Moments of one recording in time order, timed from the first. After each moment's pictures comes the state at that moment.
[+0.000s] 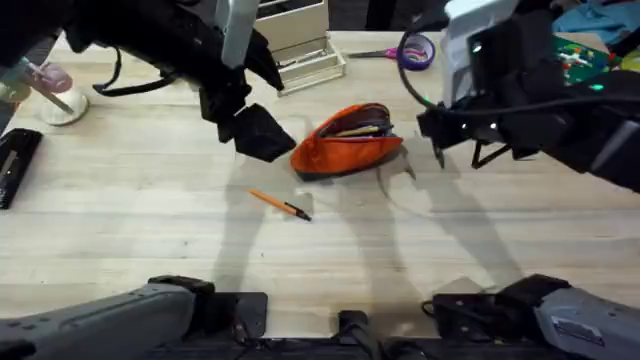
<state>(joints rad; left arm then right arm) -0.14 1.38 1.43 -1.29 0.58 1.06 0.37 1.25 0.87 -0.53 0.22 -0.07</state>
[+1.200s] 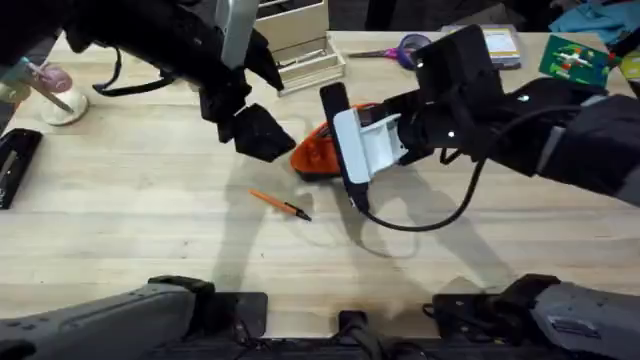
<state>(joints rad) -0.14 1.38 1.43 -1.29 0.58 1.06 0.54 1.36 0.89 -0.41 -0.01 -1.41</state>
